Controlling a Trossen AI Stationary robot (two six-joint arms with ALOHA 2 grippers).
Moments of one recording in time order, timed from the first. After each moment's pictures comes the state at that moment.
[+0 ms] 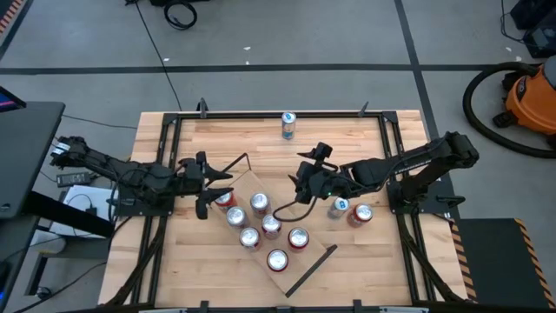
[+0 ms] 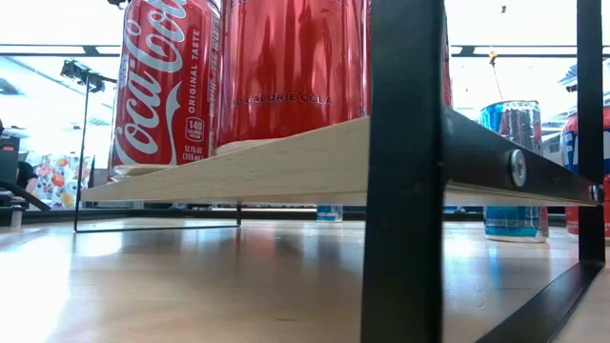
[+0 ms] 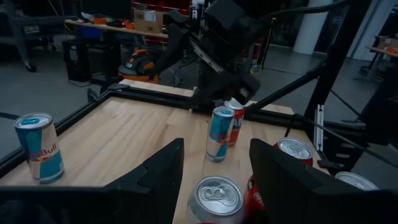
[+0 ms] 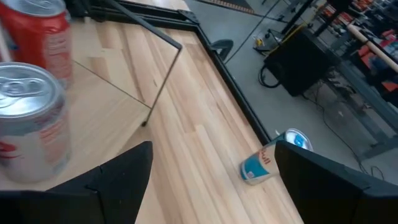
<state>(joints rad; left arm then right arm) -0.35 0.72 0.56 0.06 -0.47 -0.20 0.22 1.49 1.19 -0.40 0.78 0.08</state>
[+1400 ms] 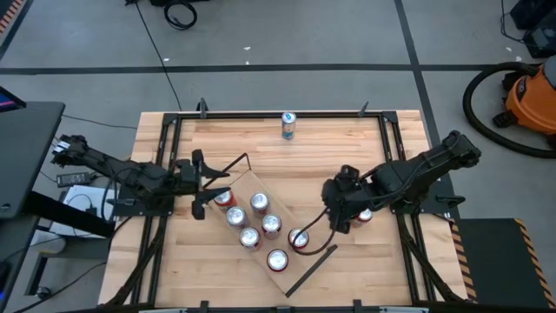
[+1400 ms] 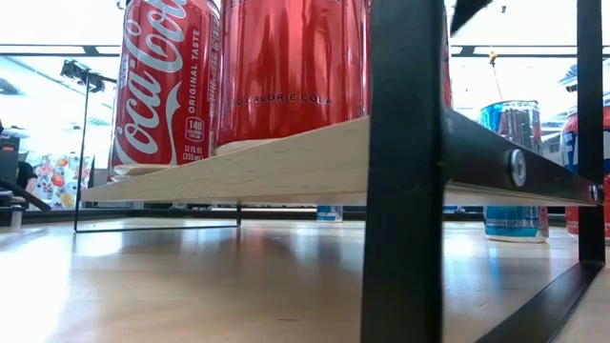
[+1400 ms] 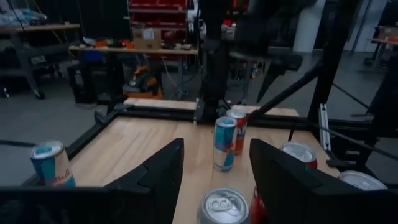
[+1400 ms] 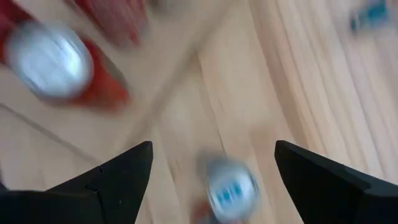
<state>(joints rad) -0.39 0.69 0.58 0.07 -0.50 -0.07 0.42 1.48 1.49 -1.25 0.33 0.65</state>
